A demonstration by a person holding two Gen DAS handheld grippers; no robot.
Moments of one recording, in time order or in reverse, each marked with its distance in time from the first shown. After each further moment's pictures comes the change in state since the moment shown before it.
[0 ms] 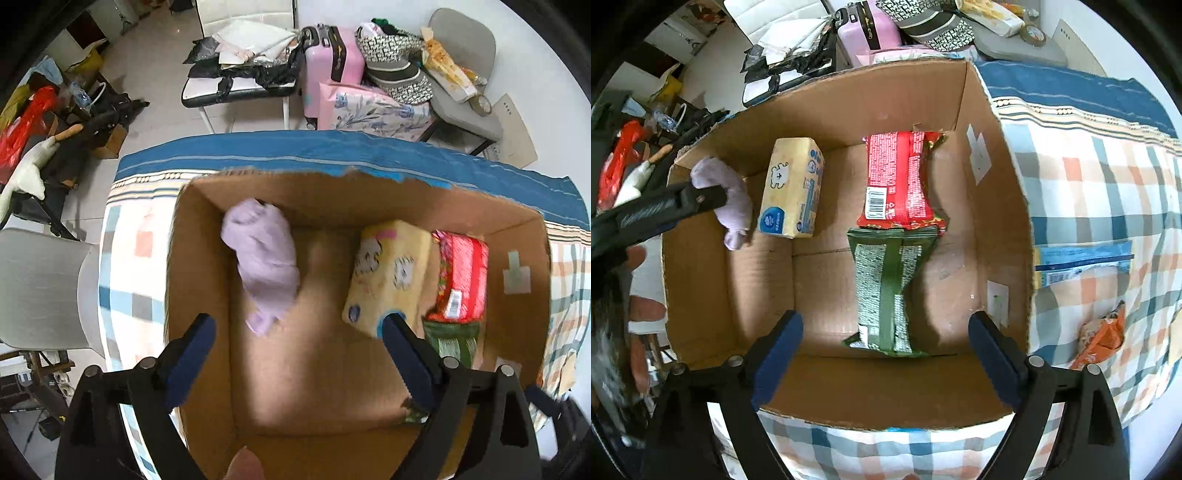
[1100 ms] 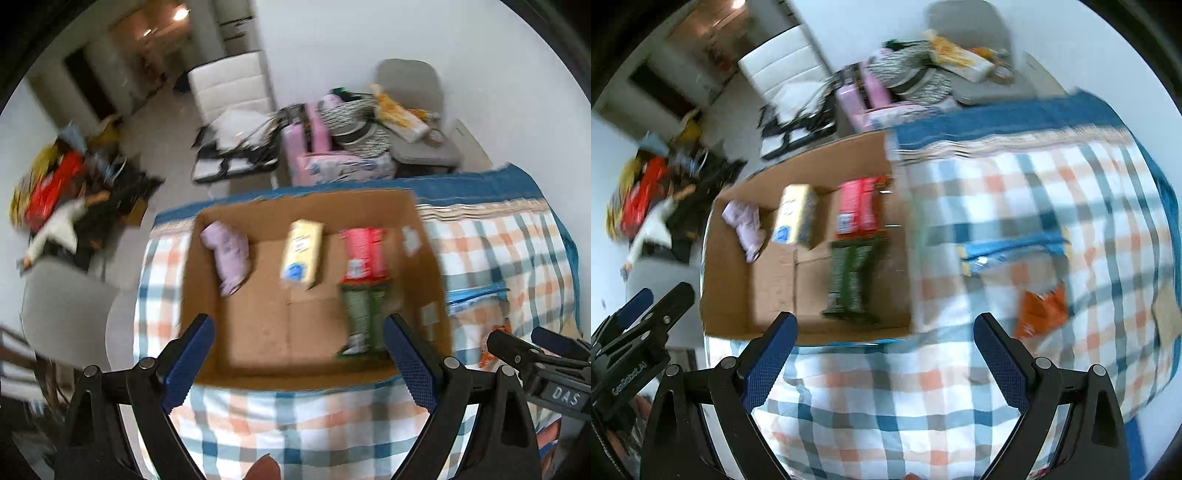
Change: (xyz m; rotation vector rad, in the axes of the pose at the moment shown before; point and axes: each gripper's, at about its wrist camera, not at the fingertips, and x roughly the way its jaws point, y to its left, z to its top) left arm -0.140 -0.122 -0.119 0.137 -0.306 0.103; right arm -0.114 -0.089 -0.075 0.088 -0.222 0.089
